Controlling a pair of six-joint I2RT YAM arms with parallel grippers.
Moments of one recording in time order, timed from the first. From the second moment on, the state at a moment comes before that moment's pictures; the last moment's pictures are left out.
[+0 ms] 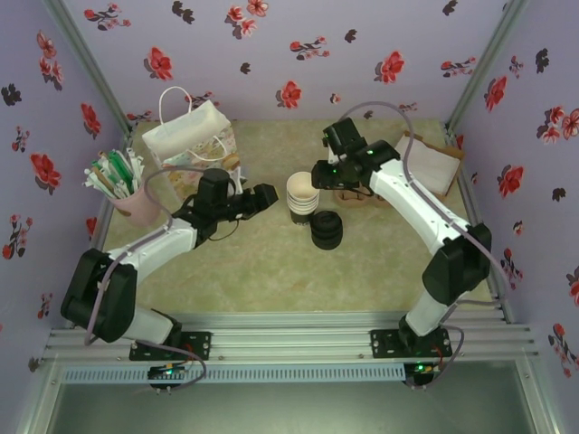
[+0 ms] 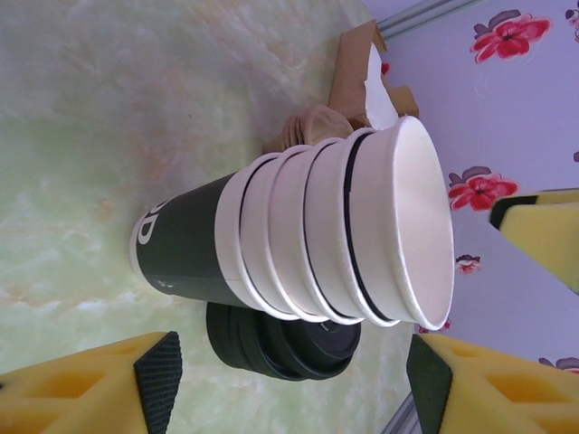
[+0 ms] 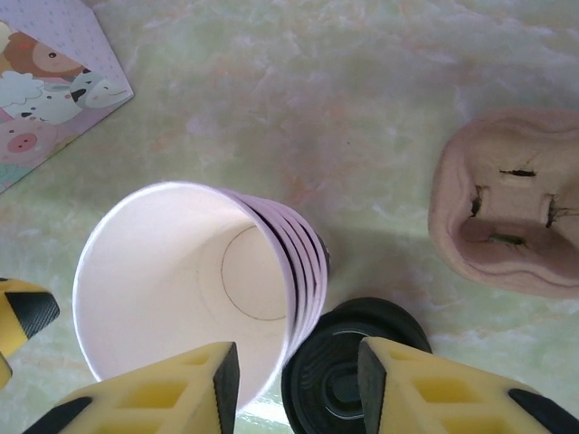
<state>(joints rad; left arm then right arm) -0.52 1.43 0.83 0.11 0.46 -0.89 0.56 1.68 1.63 -0.96 -0.05 0.43</state>
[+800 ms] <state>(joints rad) -0.53 1.54 0.86 0.21 0.54 -0.92 0.58 1.77 1.68 -1.00 -0.02 0.42</state>
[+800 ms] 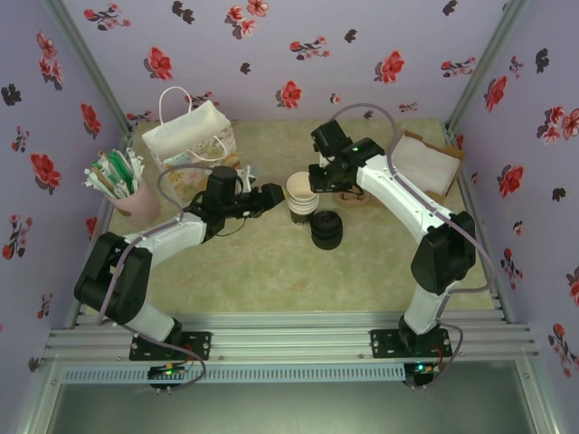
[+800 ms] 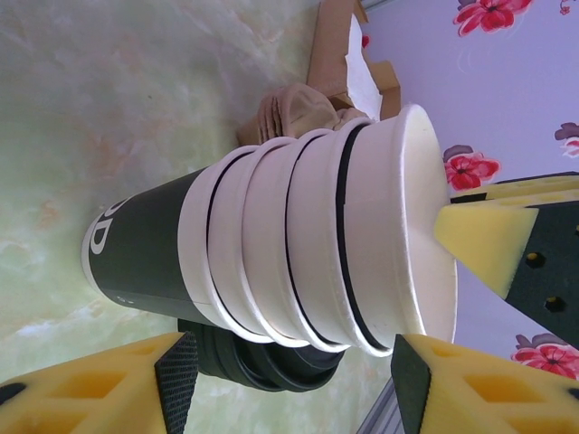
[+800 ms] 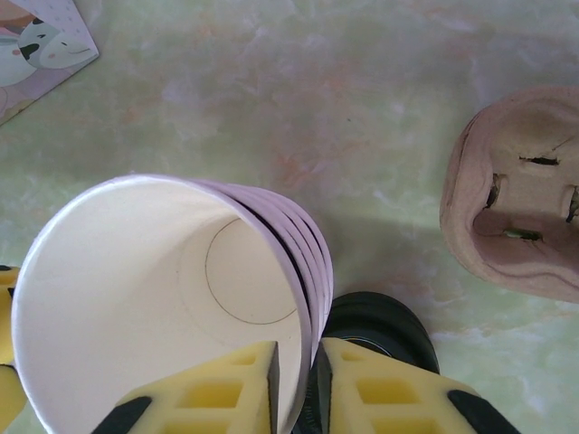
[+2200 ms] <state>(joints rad) -0.53 1.57 0.87 0.22 0.55 -0.92 0.55 1.77 1.72 -1.00 -0.11 0.48</state>
